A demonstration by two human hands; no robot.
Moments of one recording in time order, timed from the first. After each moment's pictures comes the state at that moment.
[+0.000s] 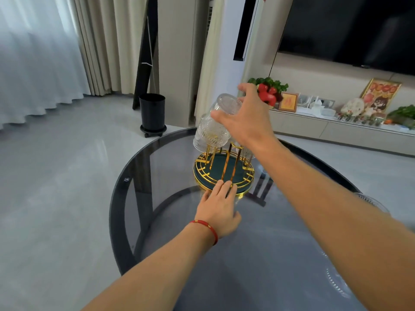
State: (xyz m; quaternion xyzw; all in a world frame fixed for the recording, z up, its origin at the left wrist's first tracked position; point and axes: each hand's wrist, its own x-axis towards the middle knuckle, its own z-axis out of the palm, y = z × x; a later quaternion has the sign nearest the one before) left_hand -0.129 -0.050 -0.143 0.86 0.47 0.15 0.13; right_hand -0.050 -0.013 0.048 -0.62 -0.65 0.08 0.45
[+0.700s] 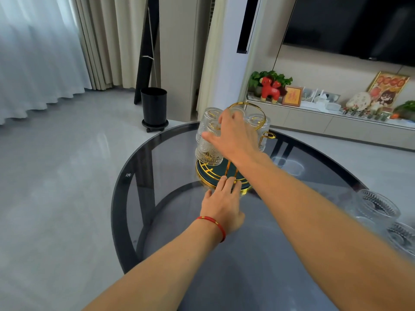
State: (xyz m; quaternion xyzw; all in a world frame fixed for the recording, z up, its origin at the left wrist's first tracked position) left_hand -0.126 -0.059 -0.130 0.86 0.47 0.15 0.10; right_hand -0.063 0.017 -0.010 -0.69 -0.69 -0.09 0.21
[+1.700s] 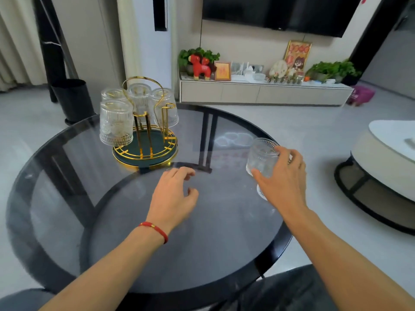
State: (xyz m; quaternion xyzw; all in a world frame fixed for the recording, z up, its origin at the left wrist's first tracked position) left_hand -0.064 -0.146 -0.124 0.80 0.43 0.35 0.22; right_hand 0.170 -0.230 -0.089 -0.86 -0.41 -0.08 0.29
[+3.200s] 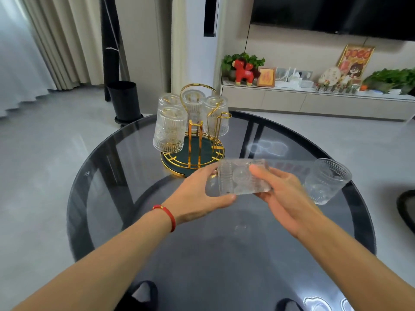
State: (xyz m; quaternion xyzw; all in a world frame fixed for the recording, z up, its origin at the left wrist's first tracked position) left_hand -0.121 -0.074 -0.110 0.81 0.39 0.23 0.36; right_hand 0.080 -0.152 -0.077 -0.54 -0.35 0.49 0.59
